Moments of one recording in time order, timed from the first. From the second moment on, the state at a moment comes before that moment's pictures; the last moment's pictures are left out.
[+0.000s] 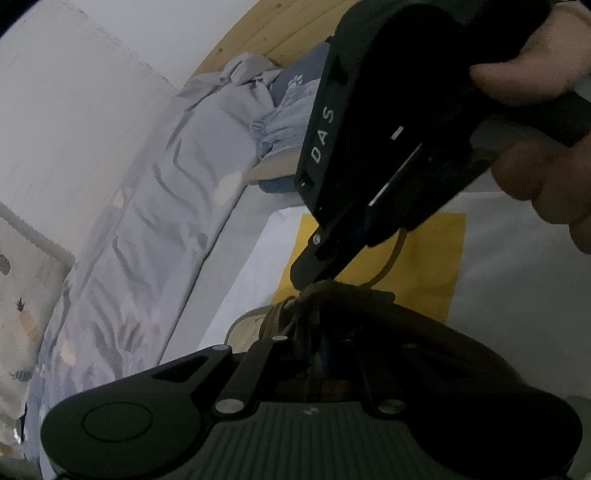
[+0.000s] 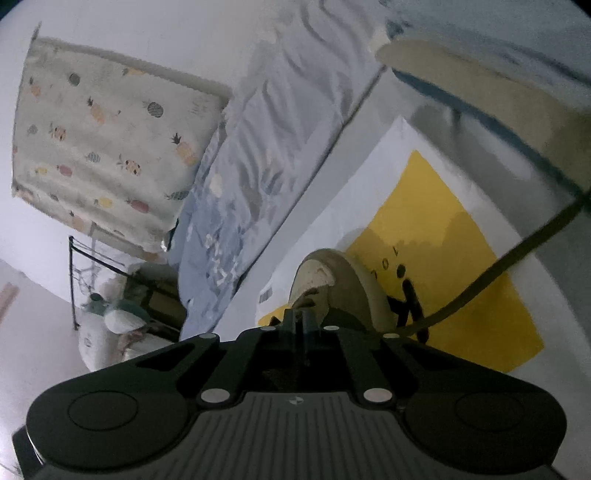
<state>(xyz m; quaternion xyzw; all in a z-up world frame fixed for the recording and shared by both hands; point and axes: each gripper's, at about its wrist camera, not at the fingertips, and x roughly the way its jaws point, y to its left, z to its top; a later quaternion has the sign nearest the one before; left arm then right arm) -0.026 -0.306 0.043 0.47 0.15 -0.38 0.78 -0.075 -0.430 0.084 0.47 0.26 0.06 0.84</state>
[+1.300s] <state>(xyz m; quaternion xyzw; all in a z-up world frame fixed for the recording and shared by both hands) -0.034 -0.280 0.084 0.43 0.15 -0.31 0.83 -0.092 -0.463 0.097 0.44 0.24 0.00 0.87</state>
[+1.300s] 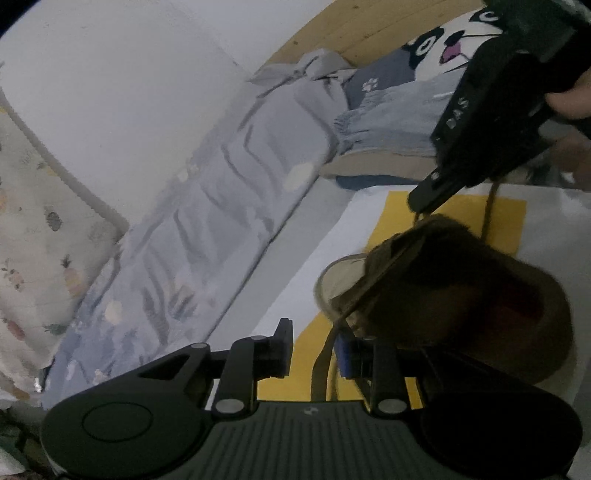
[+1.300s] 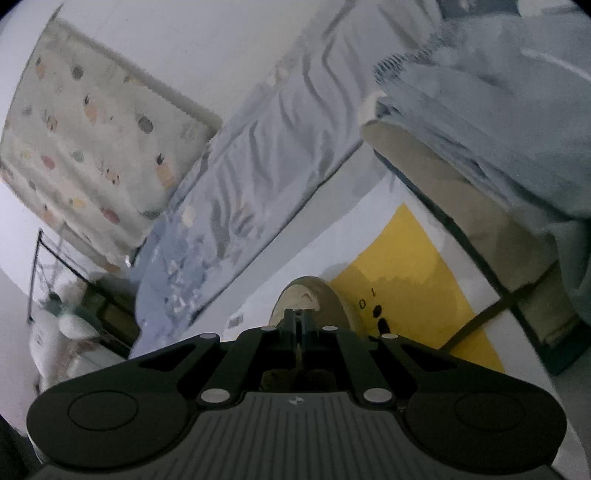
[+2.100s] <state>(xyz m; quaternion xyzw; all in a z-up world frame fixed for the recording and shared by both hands) -0.026 -0.288 0.080 0.45 0.15 -0.31 0.82 -0.102 -0.480 0.106 0.50 0.23 0.03 0.83</state>
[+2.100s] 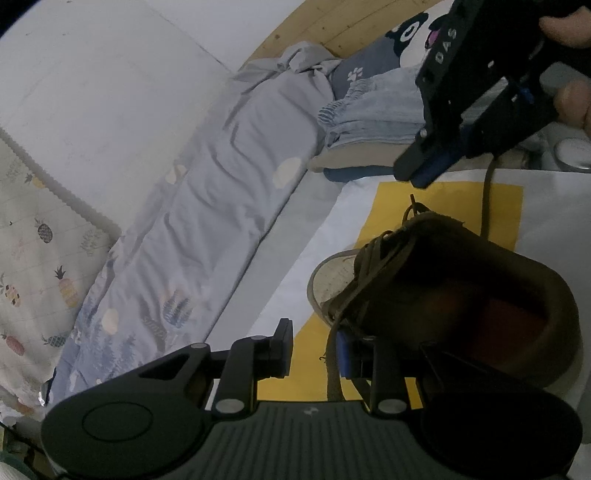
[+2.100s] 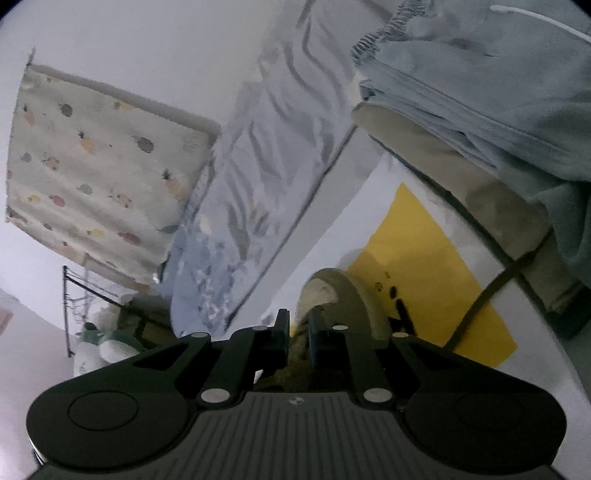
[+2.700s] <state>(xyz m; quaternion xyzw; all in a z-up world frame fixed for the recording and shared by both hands) -0.024 -0.290 0.077 0.45 0.15 -0.31 0.82 -0.091 -0.461 0.082 0.53 0.24 0.01 0.81</state>
